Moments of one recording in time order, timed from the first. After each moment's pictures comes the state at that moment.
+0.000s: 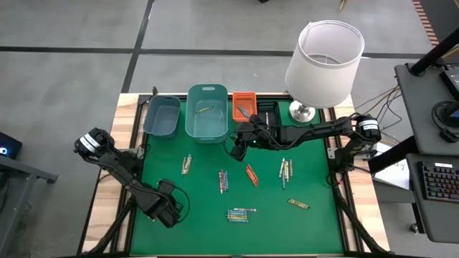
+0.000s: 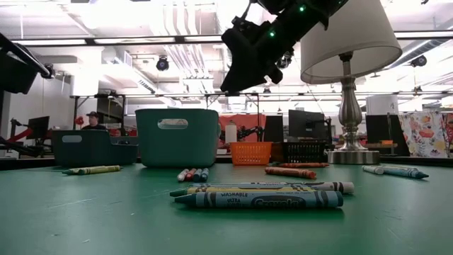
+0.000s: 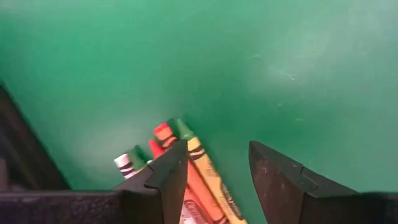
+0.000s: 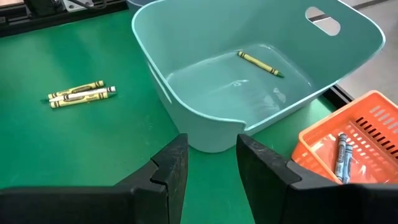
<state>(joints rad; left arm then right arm) -0.78 1.64 0.90 -0.97 -0.04 -1.87 -0.05 1.68 1.16 -0.12 0.37 0.23</state>
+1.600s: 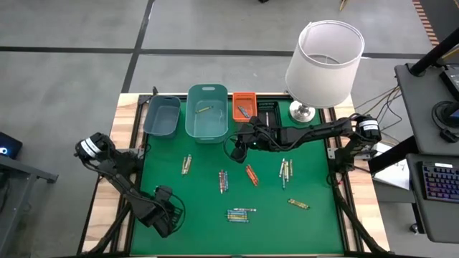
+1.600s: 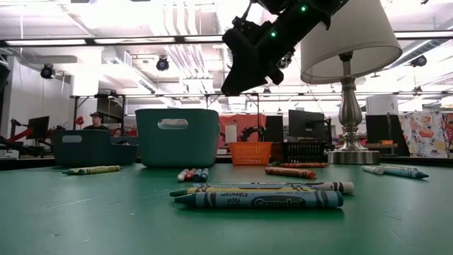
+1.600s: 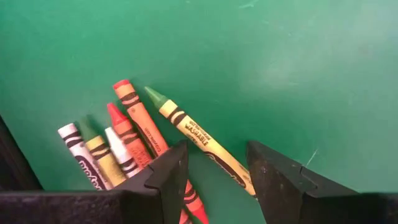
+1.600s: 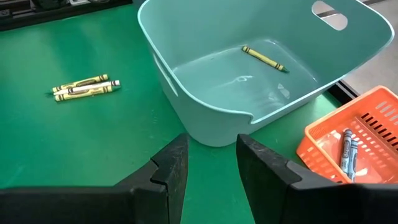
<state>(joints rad) -0.87 1.71 0.93 -0.90 -0.05 -2.06 -0.04 1.68 1.16 -0.12 0.37 0.24</state>
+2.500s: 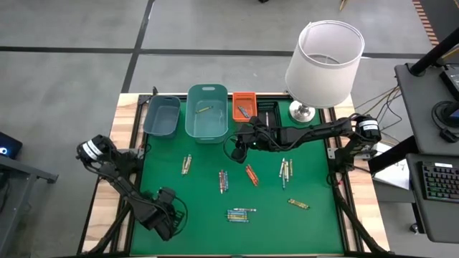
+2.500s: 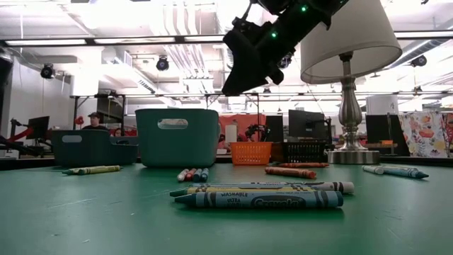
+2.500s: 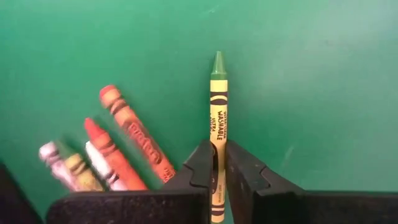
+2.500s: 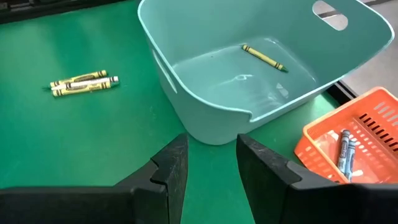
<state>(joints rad) -0.88 1.72 0.97 -0.93 -0.14 -1.95 -0.04 1.68 1.16 -0.13 0.37 0.22</state>
